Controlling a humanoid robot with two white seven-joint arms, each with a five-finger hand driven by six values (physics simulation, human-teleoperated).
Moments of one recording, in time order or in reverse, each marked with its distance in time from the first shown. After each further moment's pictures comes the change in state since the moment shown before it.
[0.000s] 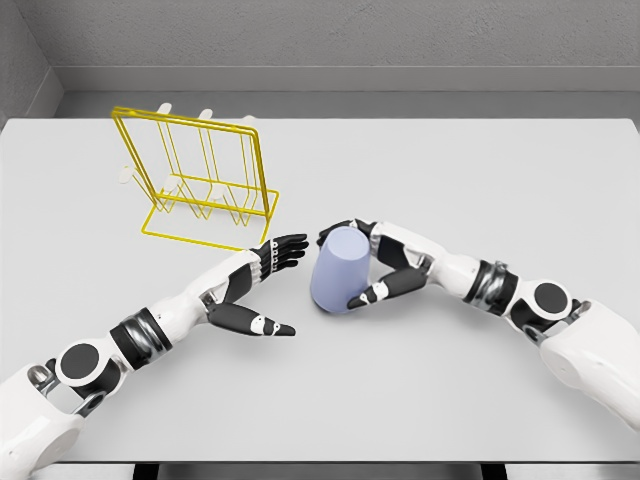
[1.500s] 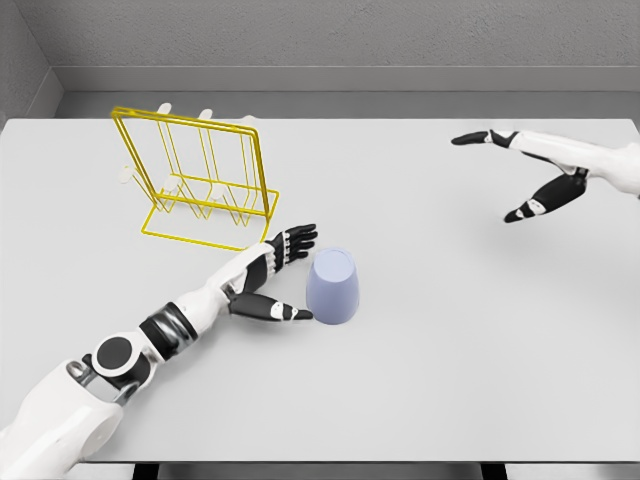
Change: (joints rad) left arm -0.018 -0.150 0.032 0.149 -0.051 0.004 0.000; right arm -0.311 -0.375 -0.019 0.057 0.442 -0.196 0.002
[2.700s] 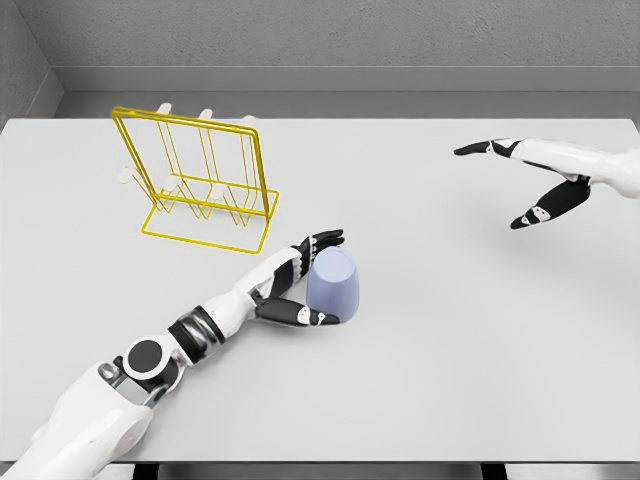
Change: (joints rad) left arm -0.003 -0.091 -0.015 0.025 -0.061 0.001 -0.001; right arm 0.008 -0.002 -0.008 0.002 0.041 0.000 0.011
